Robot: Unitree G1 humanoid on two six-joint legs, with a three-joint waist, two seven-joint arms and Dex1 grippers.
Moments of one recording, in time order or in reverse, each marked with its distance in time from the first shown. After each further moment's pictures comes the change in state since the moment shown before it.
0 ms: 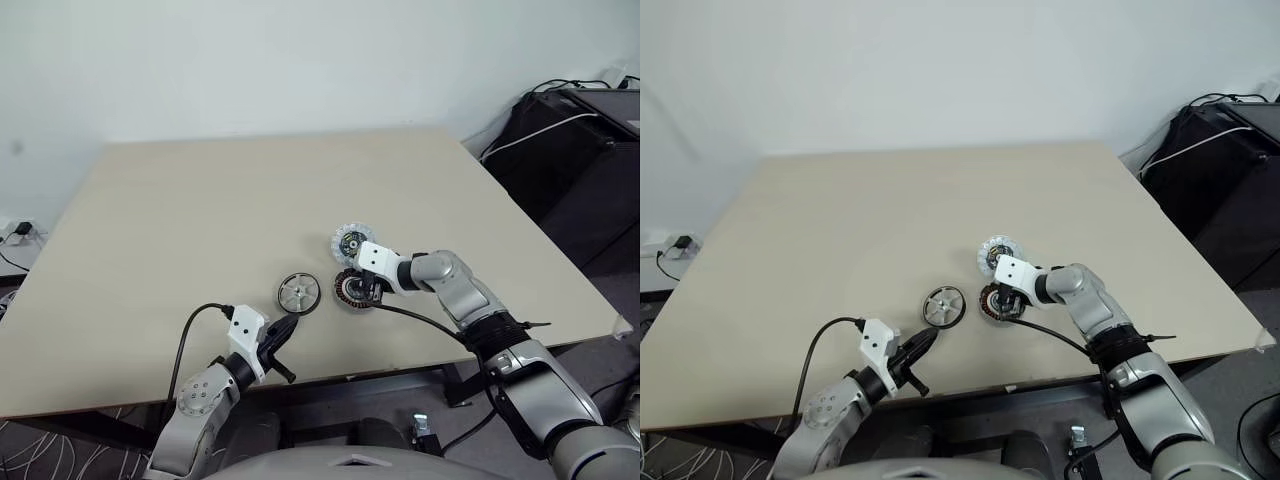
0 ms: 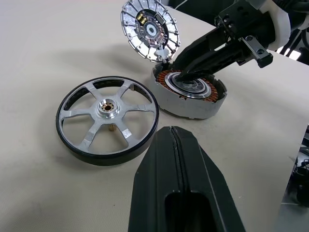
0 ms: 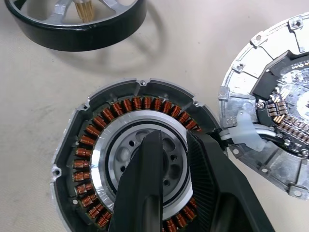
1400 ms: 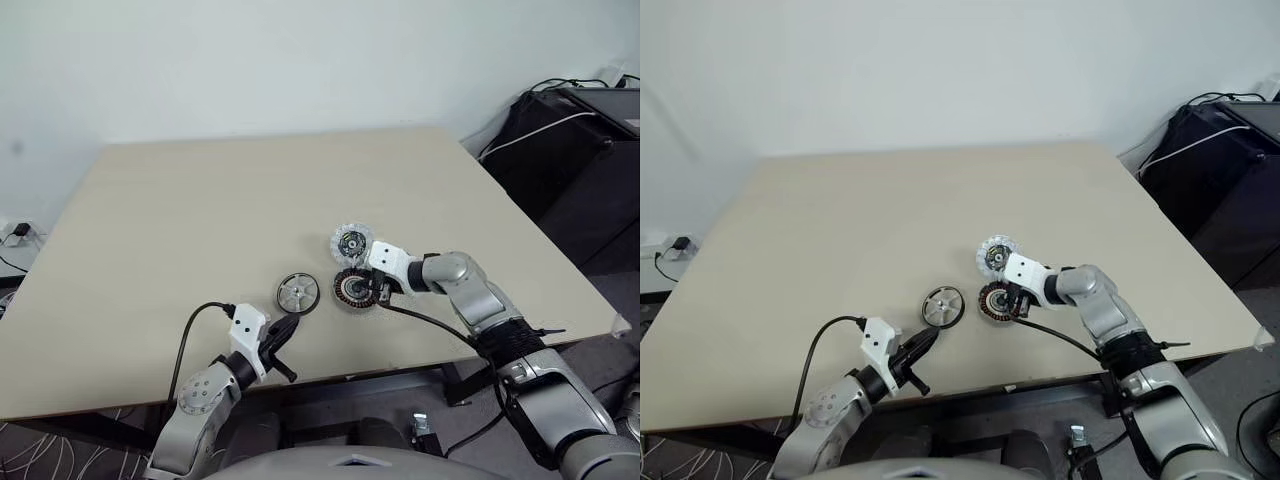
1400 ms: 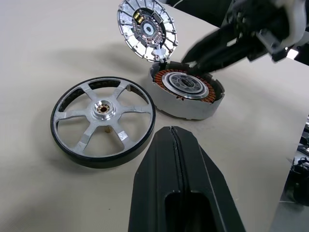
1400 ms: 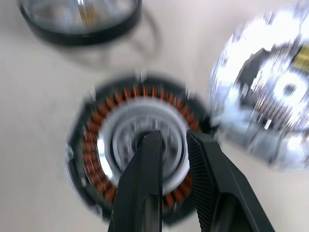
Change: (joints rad) left arm -0.005 -0.003 -0.002 -0.020 -0.001 0.037 0.003; right arm 0.062 -0.044 -0.060 -0.151 0.056 0.041 0.031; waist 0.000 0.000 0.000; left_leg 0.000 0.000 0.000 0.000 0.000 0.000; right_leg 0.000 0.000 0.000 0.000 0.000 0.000
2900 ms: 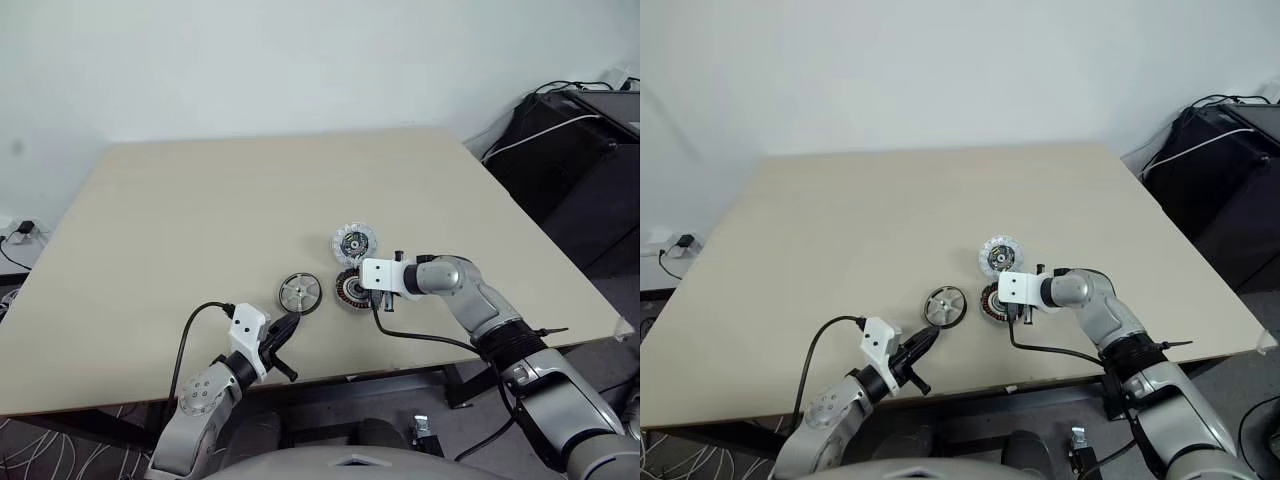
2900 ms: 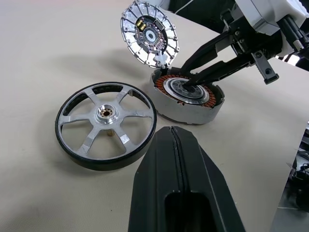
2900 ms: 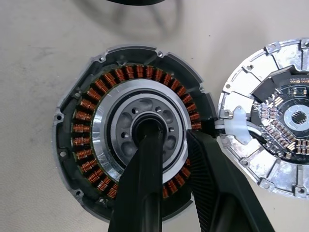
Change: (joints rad) left arm 0.004 -0.011 0.000 0.003 -0.001 -0.023 0.000; right arm -0.011 -0.033 0.095 0.079 -0.220 -0.245 -0.066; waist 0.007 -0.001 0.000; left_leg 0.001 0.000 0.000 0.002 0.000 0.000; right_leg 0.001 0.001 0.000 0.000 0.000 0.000
